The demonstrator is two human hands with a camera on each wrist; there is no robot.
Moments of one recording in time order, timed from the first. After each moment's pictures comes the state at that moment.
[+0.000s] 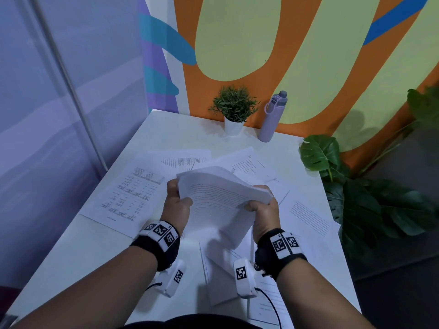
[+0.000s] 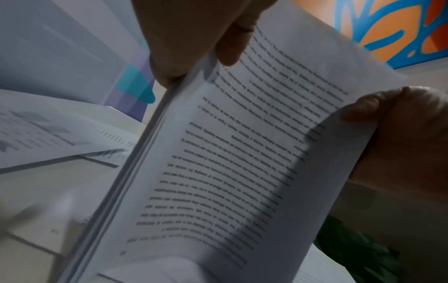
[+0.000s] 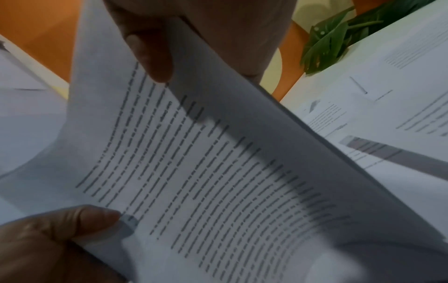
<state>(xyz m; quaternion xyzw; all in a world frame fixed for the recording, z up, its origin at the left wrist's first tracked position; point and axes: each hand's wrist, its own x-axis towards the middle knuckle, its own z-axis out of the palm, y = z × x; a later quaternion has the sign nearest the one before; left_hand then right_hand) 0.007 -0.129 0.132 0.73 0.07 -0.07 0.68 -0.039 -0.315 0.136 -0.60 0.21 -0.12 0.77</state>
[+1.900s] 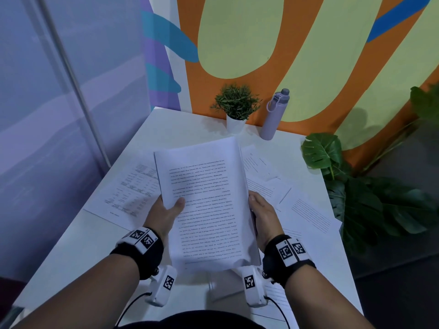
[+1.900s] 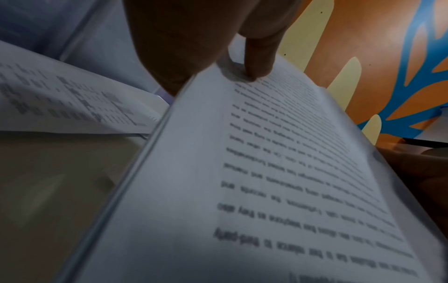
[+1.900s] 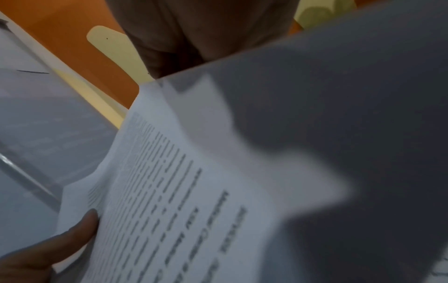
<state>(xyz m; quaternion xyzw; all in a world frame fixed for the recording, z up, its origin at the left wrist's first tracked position) -0.002 -0.088 0.099 0.68 0.09 -0.13 0.72 -0.059 -0.316 0.128 -0.63 0.17 -0.01 0.76</state>
